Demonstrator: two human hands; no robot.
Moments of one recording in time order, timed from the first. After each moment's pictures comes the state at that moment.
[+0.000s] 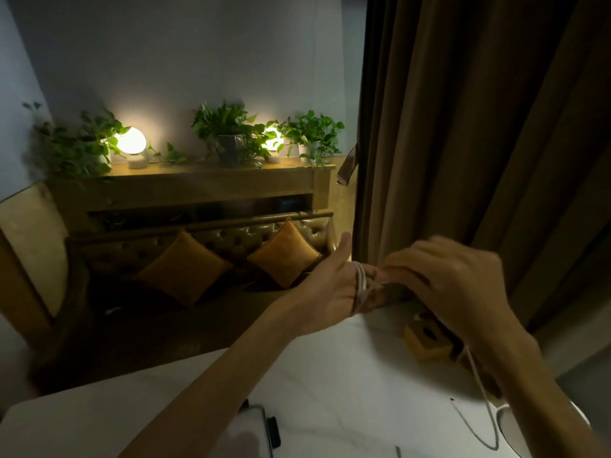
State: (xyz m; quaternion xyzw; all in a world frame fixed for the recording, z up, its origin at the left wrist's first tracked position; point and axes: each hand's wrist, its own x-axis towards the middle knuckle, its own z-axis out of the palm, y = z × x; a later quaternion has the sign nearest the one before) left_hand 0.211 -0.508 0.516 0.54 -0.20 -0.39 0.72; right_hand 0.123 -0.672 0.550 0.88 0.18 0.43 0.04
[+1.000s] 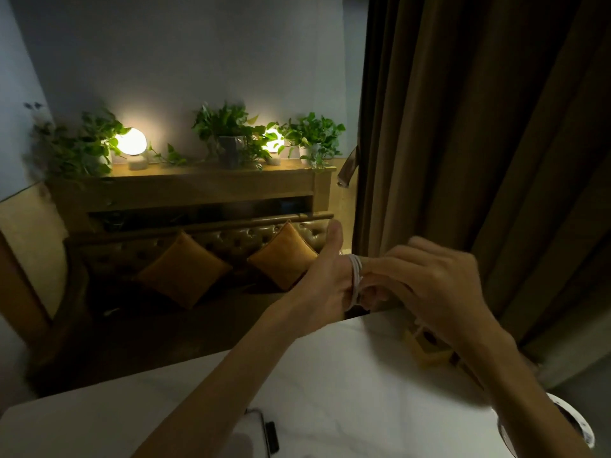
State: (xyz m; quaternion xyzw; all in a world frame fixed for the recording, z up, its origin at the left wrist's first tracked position) left_hand 0.211 -0.510 0.537 0.58 -0.16 -0.34 0.72; right_hand 0.141 -0.664 0.543 0.86 0.25 0.44 0.03
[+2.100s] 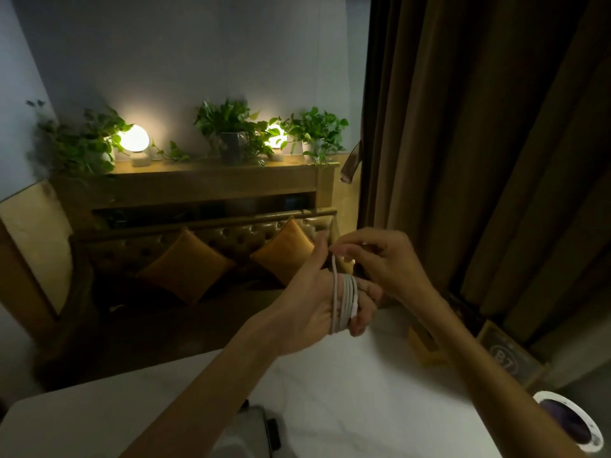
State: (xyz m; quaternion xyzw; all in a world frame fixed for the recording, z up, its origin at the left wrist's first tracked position) left_hand 0.206 -0.490 0.510 0.51 -0.20 -0.41 0.73; right_hand 0.210 -0.653 0.524 0.86 0.22 0.28 -0.36
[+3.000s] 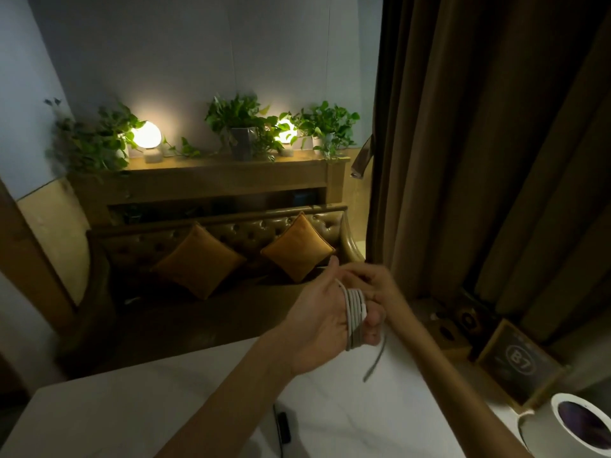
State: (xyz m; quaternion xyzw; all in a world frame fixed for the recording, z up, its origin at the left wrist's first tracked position) left_hand 0.201 -0.493 0.483 0.39 -0.16 -0.45 0.79; right_hand 0.219 -0.634 0.463 0.83 0.12 0.11 -0.52
